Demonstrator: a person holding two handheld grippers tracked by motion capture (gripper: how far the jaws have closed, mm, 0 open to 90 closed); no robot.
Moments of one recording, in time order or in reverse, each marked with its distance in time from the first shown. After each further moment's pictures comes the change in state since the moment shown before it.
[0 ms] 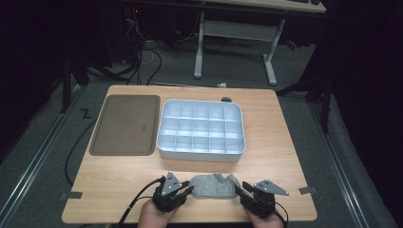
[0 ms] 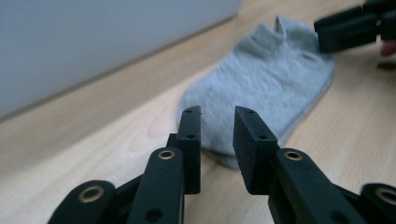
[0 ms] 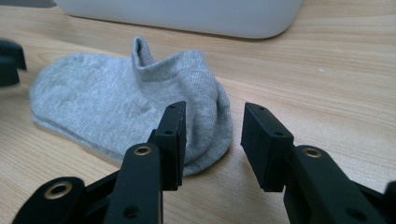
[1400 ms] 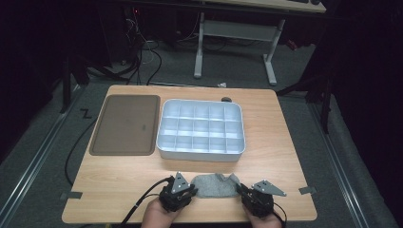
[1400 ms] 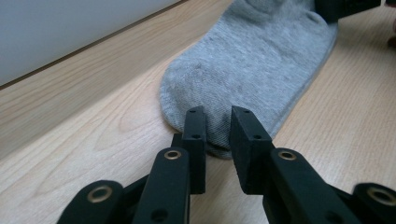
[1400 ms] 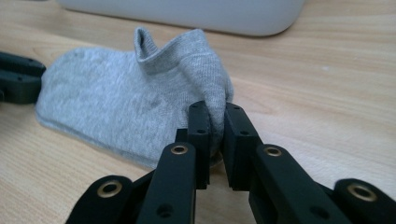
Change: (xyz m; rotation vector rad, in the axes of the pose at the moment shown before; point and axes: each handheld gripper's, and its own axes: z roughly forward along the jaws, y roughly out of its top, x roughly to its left) left arm -0.008 0.002 0.021 0.123 -0.041 0.027; right arm 0.005 -0.001 0.002 0.006 -0.018 -0.015
